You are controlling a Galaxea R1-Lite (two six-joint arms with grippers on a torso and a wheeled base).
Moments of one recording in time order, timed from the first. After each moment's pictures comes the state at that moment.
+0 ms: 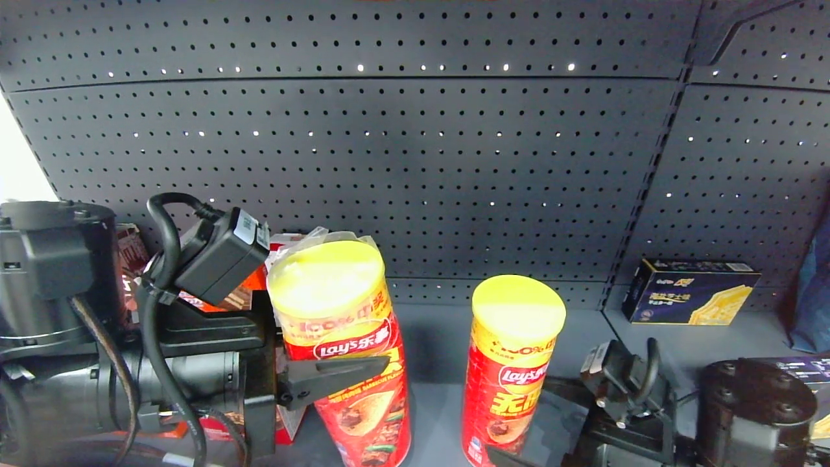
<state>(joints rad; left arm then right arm) -0.53 1.37 -0.66 -0.42 -0.60 0.09 0.81 1.63 -0.24 -1.13 0.09 -0.02</state>
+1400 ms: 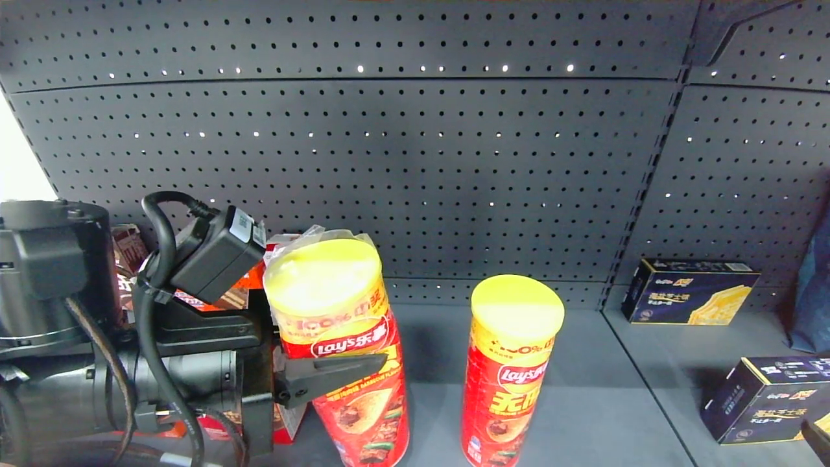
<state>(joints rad) -0.52 1.36 -0.66 -0.42 -0.59 0.08 0.17 0.51 -0.01 -0.51 -0.06 -0.07</state>
